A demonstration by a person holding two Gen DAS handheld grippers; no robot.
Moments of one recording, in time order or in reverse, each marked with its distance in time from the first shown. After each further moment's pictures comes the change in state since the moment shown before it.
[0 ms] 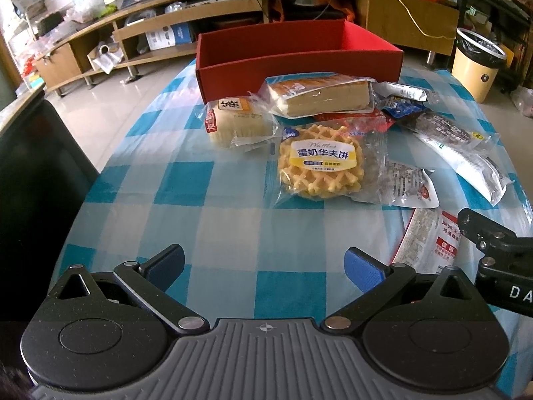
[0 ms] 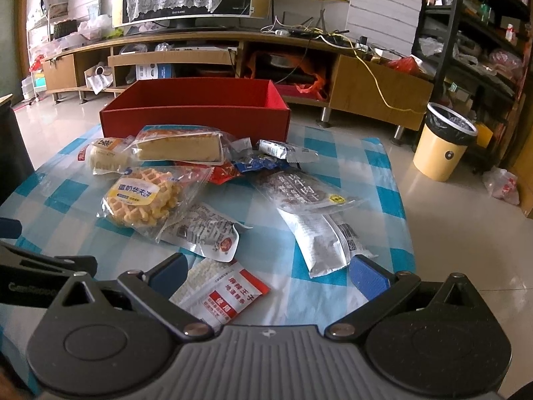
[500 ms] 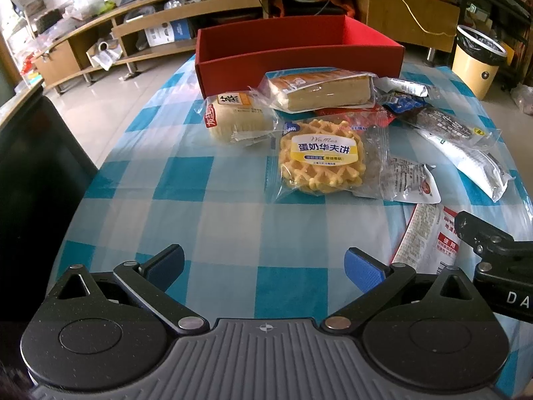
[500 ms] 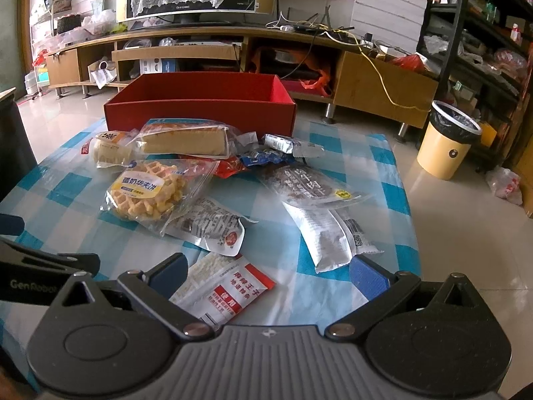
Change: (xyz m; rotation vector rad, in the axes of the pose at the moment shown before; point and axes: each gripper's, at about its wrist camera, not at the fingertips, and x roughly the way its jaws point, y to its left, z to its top) left arm 0.002 0.000 -0.001 0.002 0.011 -0.003; right arm 0.002 0.003 -0.002 -0.010 0.014 0.011
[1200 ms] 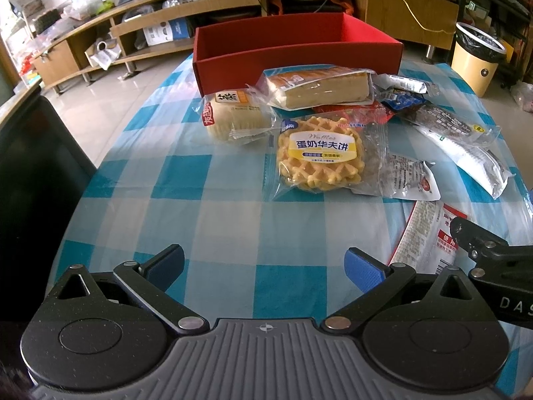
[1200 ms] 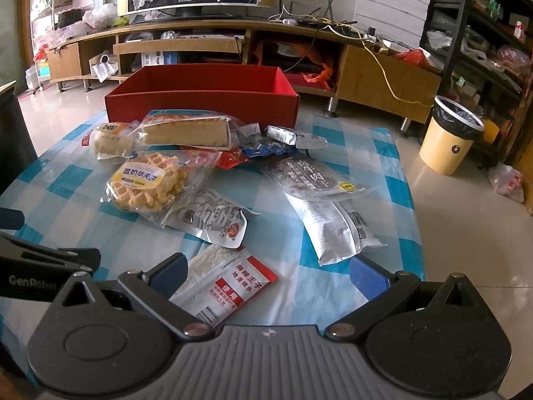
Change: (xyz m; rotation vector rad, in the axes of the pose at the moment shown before) left arm 0.001 -0.001 -0.001 0.006 0.006 -0.001; right arm 0.003 0.002 -0.003 -0.007 0.022 0.004
